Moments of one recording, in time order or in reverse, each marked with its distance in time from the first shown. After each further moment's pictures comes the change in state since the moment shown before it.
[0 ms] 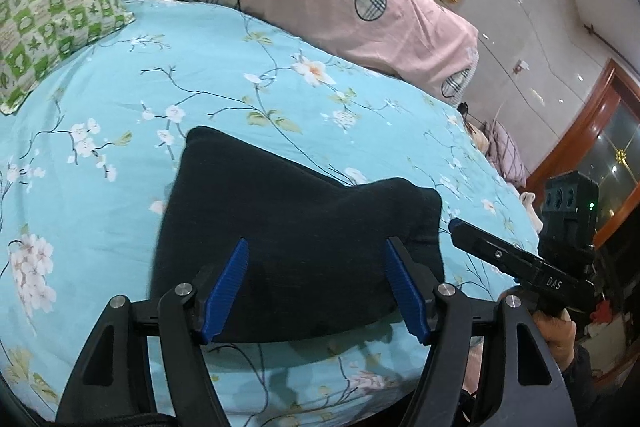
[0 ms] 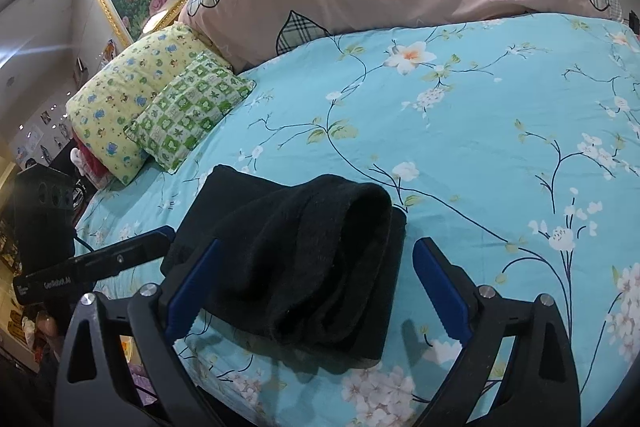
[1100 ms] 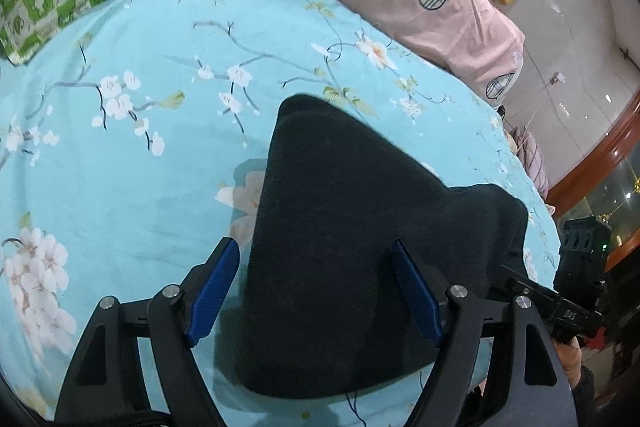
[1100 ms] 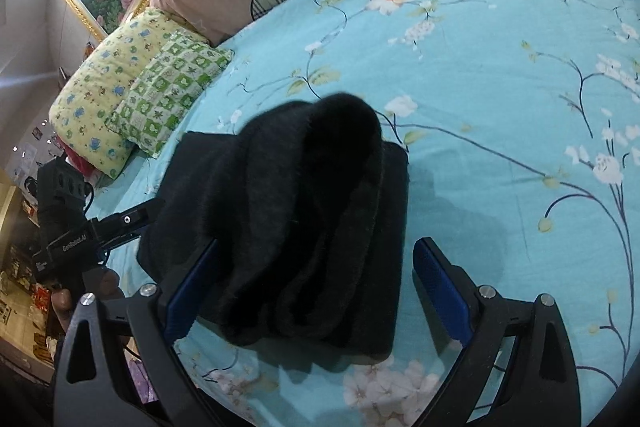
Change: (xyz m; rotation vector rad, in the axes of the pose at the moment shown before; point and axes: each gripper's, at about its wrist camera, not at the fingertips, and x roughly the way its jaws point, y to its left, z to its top) left arm 0.045 0.076 0.003 -0.120 0.085 0.061; right arm 0.045 -0.020 -0.025 0.112 0.119 0.002
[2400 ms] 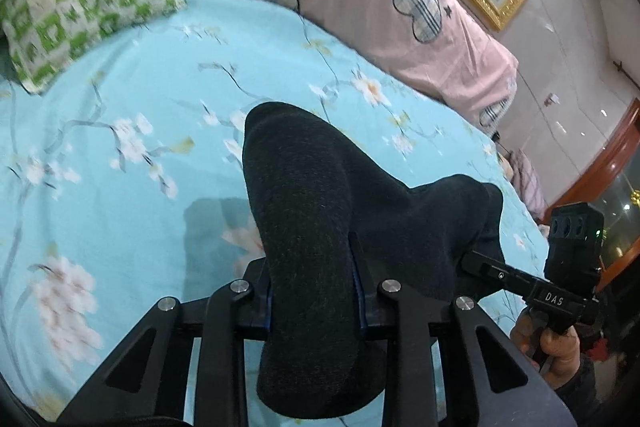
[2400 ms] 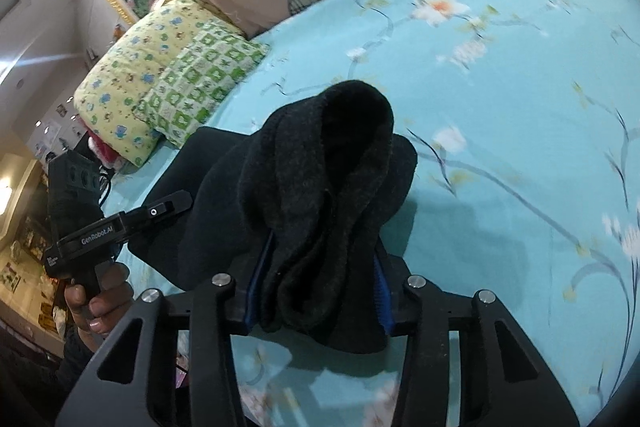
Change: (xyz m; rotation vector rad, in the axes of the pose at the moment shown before) left arm -0.036 -0.006 0.019 0.001 -0.128 0.007; right arm 0.006 0.027 0.034 -0.099 0.022 0.109
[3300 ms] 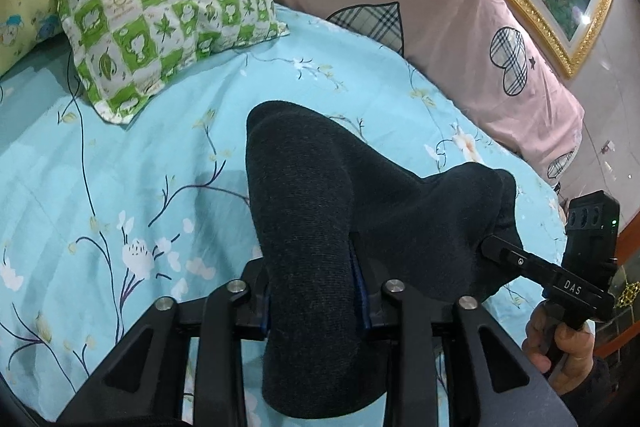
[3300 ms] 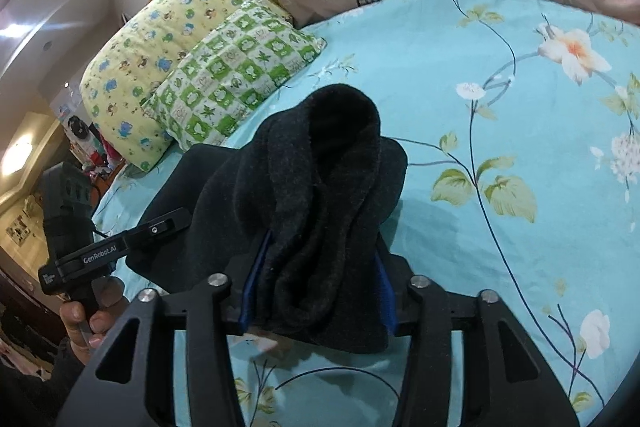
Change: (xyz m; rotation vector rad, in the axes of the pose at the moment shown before) left arm 0.010 0.110 0.057 -0.118 -0.069 0.194; right arm 0.130 0.043 0.090 -0.125 0.050 0.113
